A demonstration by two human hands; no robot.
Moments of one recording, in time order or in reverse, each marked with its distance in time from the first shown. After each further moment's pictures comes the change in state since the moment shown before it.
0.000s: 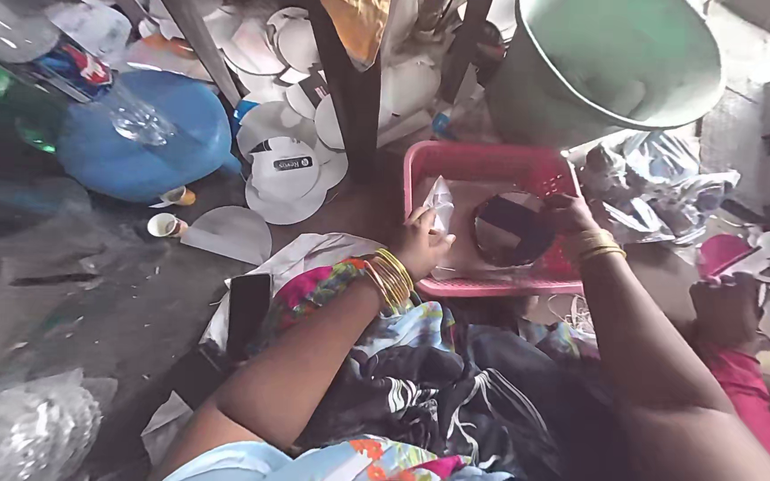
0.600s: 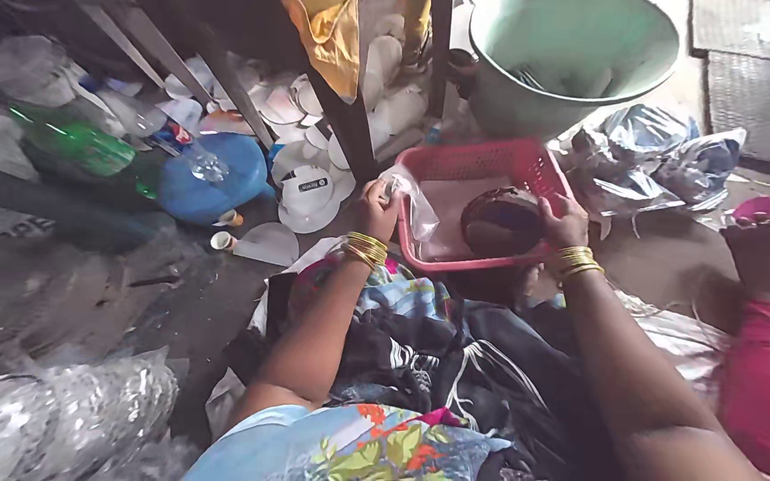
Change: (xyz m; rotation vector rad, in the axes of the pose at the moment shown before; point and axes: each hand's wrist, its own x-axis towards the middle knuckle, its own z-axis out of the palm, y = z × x) left_hand -0.009 -0.017 -0.008 0.112 0.612 0.159; right_hand -0.075 0.038 0.025 0.167 0.344 -0.024
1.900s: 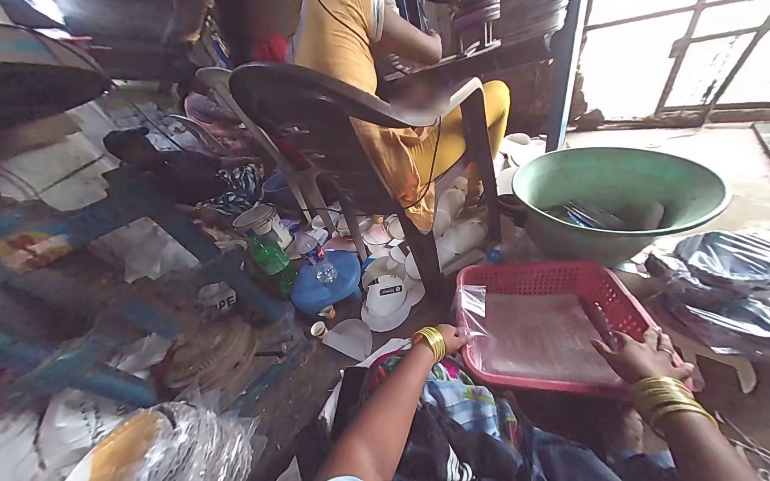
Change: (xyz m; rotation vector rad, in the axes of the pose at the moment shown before) left_hand 0.011 -0.018 0.008 0.464 -0.961 -0.339; right_hand -0.018 -0.022 -0.012 -0.231 -0.235 0.063
